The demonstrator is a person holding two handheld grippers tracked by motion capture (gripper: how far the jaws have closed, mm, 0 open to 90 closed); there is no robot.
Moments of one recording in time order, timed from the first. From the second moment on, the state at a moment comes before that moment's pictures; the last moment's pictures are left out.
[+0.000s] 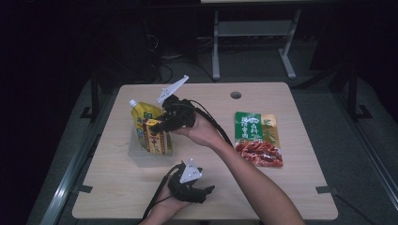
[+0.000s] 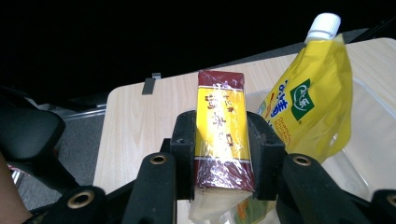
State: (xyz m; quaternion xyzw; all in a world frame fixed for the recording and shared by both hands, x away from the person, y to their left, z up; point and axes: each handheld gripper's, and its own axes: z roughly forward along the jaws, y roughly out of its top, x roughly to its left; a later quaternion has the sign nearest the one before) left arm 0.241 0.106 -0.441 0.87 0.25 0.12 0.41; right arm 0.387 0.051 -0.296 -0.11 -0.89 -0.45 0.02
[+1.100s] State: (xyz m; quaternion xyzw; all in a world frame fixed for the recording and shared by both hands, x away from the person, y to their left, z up) left arm 0.241 0.105 -0.443 0.86 0.26 0.11 0.42; right arm 0.393 0.077 -0.337 -0.09 -0.90 -0.42 0.03
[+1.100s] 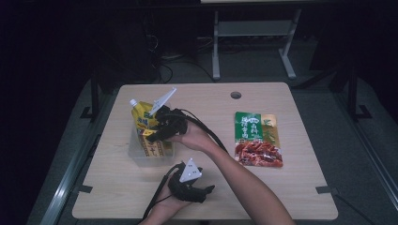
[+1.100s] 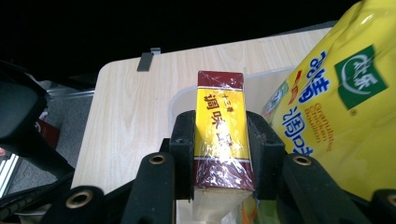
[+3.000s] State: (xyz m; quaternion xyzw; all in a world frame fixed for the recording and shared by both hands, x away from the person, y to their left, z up) left arm 0.237 0.098 -0.447 0.87 0.25 0.11 0.41; right arm 0.376 0.044 -0.334 -0.10 -0.90 -0.42 0.05
